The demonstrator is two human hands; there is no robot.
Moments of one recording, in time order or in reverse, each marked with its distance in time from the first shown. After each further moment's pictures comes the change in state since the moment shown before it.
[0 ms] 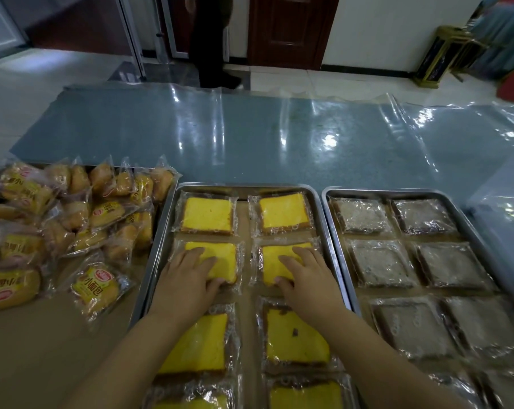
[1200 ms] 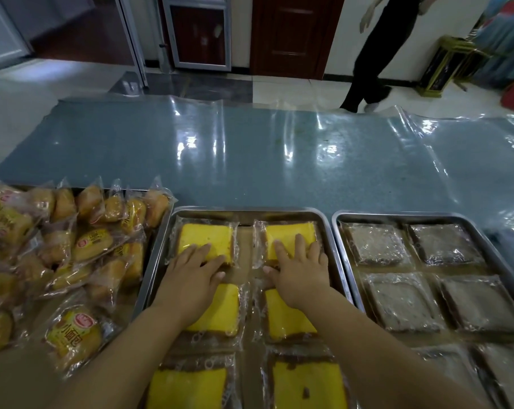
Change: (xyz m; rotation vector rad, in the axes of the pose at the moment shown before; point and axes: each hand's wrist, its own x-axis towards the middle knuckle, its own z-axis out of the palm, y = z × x) left_hand 0.079 -0.017 0.006 0.036 -0.117 0.042; right_hand 0.103 -0.002 0.009 -0.332 -0.262 0.131
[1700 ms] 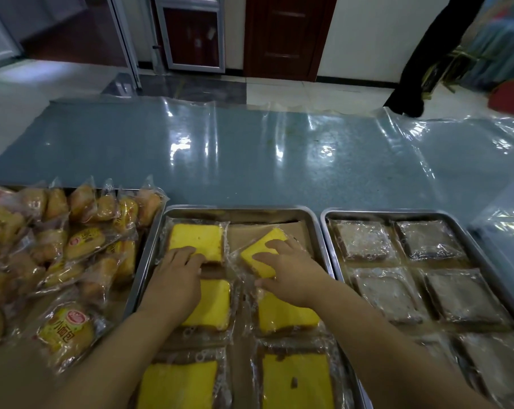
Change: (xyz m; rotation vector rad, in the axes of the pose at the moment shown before) left_hand -0.011 0.004 -0.005 -0.019 0.138 -0.004; right_hand -0.025 0.012 -0.033 0.171 -0.025 -0.332
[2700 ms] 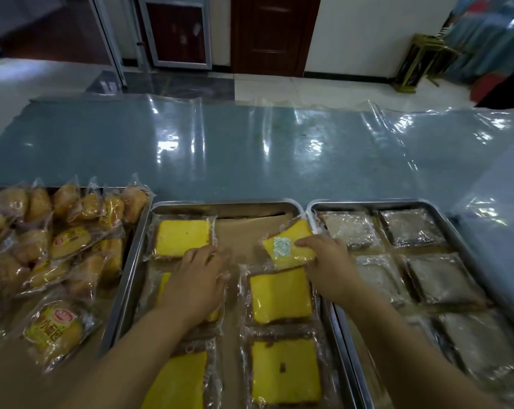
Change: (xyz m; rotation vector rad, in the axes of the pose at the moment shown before) left_hand -0.005 0.048 0.001 -0.014 -0.052 0.121; right_hand -0.050 0.045 -0.003 0.305 0.282 0.372
